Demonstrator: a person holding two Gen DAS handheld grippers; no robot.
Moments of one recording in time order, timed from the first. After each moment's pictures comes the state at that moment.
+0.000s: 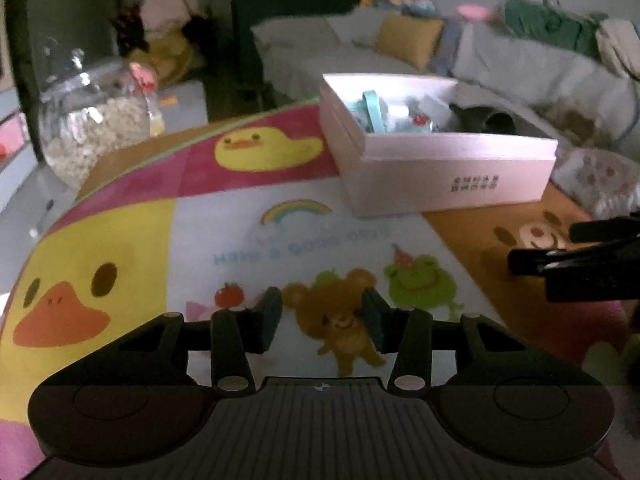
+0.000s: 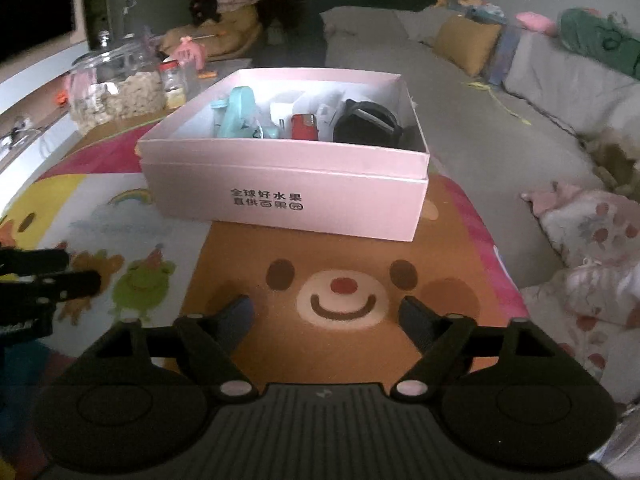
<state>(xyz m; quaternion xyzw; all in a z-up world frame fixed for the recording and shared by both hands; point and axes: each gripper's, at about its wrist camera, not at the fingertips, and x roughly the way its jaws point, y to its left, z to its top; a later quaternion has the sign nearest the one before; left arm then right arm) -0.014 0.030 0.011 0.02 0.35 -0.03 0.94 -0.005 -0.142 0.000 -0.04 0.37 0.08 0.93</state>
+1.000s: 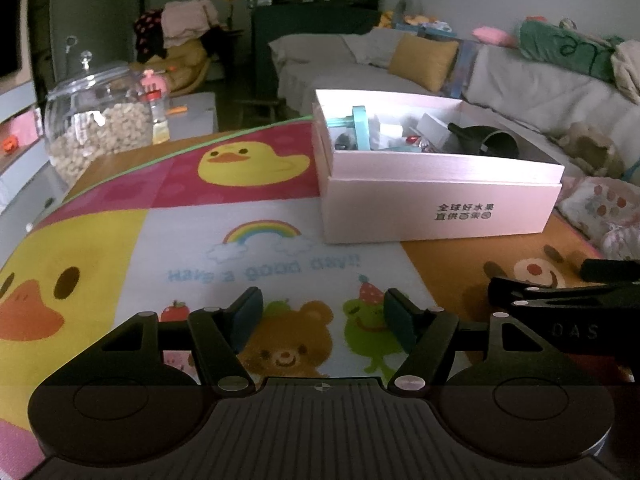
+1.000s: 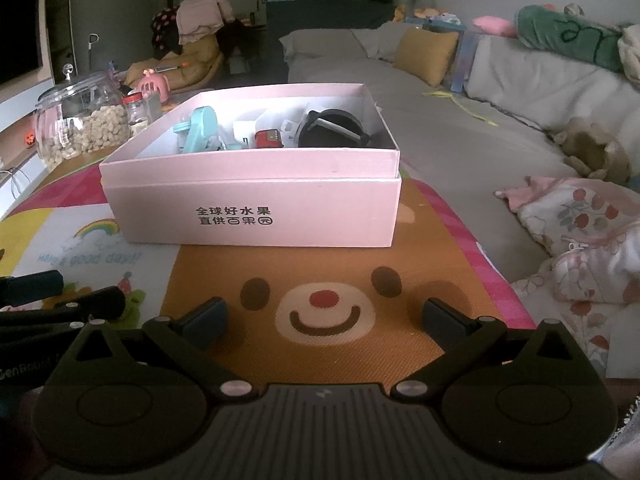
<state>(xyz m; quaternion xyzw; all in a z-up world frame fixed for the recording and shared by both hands) -0.001 0.000 0.002 0.00 0.32 -0.01 0.95 -0.007 -0.150 -0.011 0.00 0.34 0.04 0.94</state>
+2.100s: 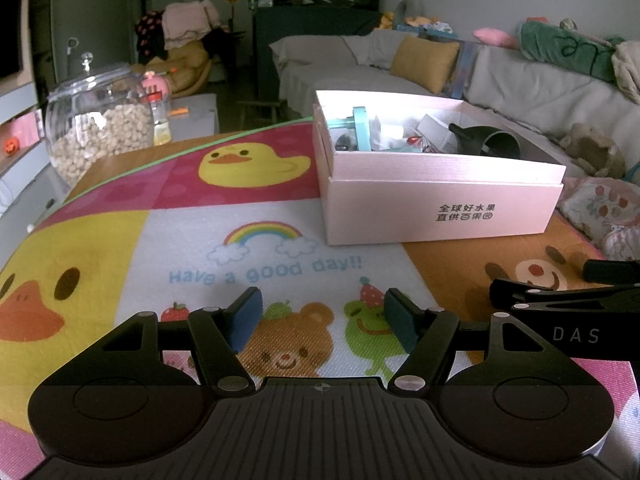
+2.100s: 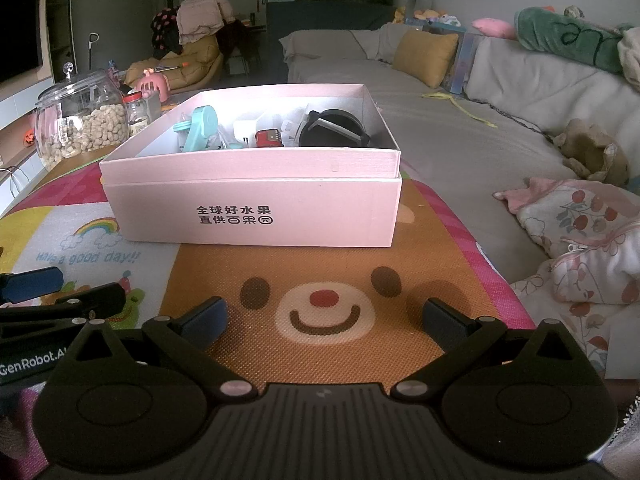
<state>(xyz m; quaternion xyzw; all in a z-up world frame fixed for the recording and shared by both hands) -0.001 -0.002 0.002 0.00 0.32 0.00 0.95 -0.007 -0.150 -0.011 -0.01 0.34 0.04 0.94</state>
